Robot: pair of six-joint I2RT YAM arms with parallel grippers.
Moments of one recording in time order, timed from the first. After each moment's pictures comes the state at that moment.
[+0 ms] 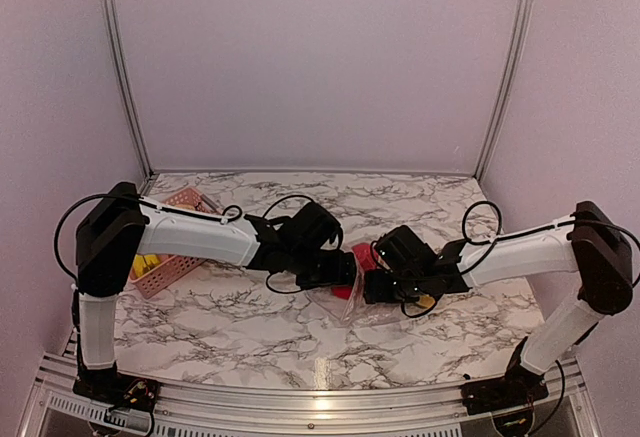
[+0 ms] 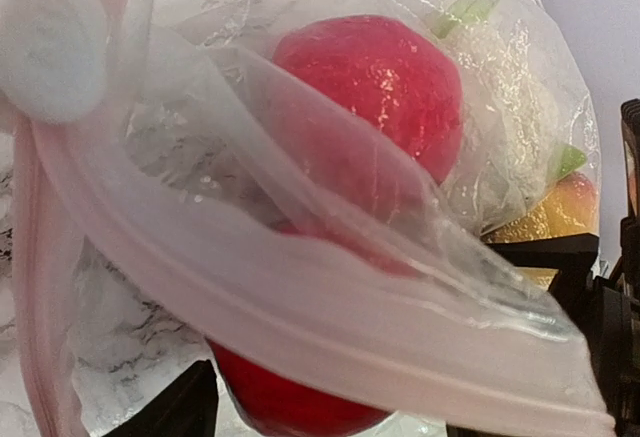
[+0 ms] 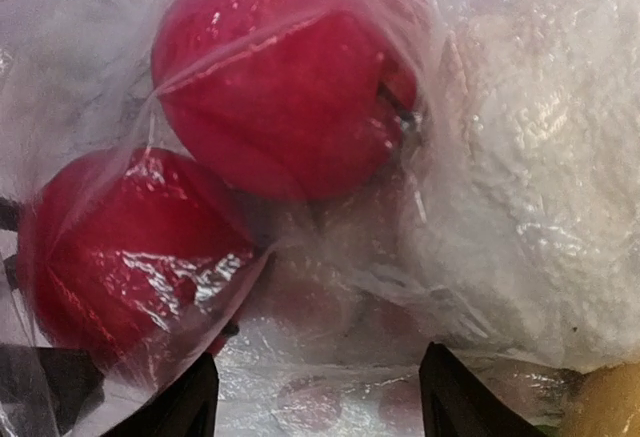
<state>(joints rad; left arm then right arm) -1.02 2.05 1.42 -0.20 0.08 -0.84 0.88 1.57 0.79 -0.22 0.18 0.74</state>
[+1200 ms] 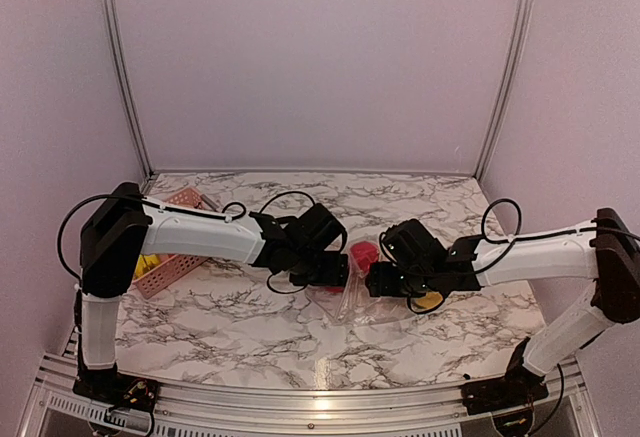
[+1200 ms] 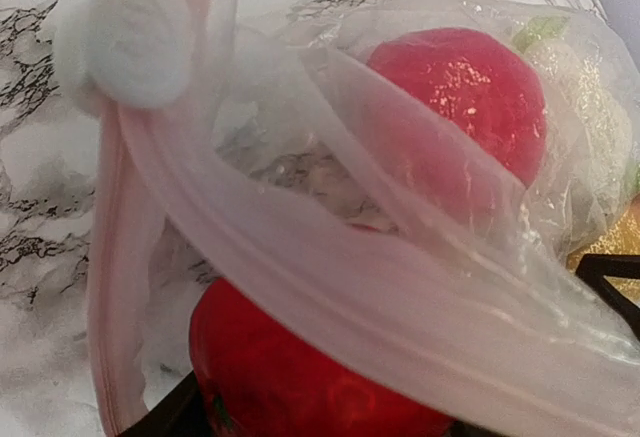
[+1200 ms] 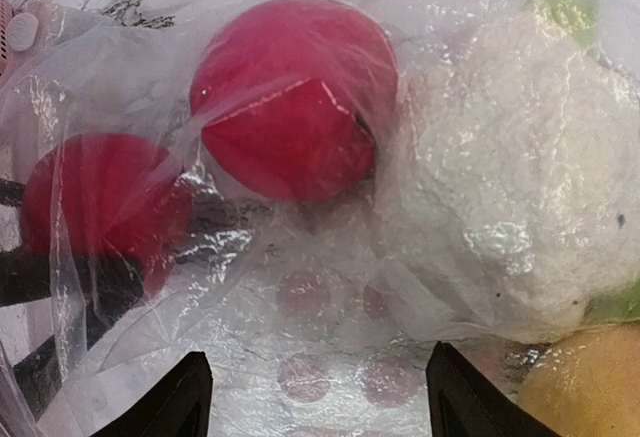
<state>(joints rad) -1.03 2.08 1.50 -0.35 -0.10 -0.77 0.89 1.47 0.79 -0.27 0.24 0.76</state>
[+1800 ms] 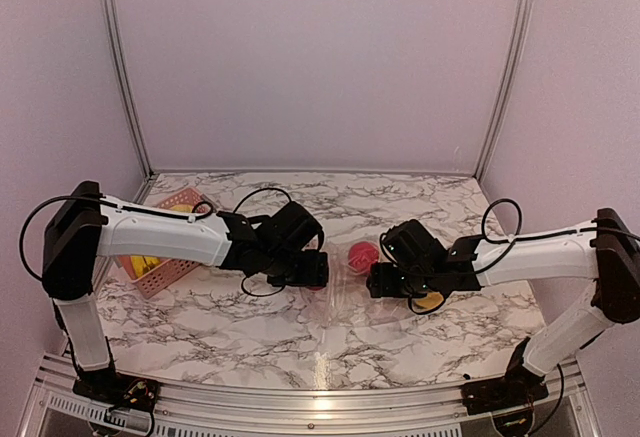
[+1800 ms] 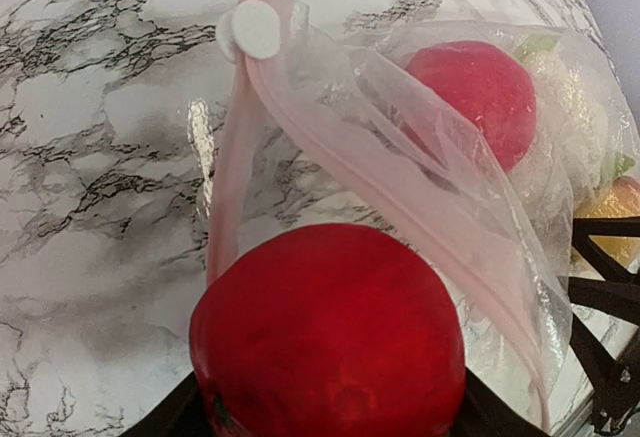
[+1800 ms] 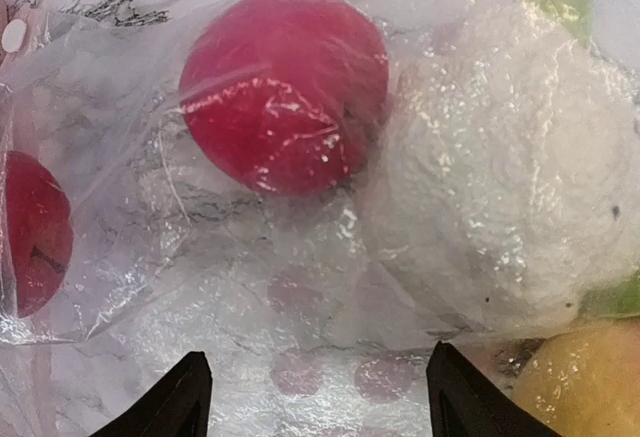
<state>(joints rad) -1.03 1.88 1.30 -0.34 -0.13 -0.80 0.88 1.47 0.79 -0.28 0.24 0.76</state>
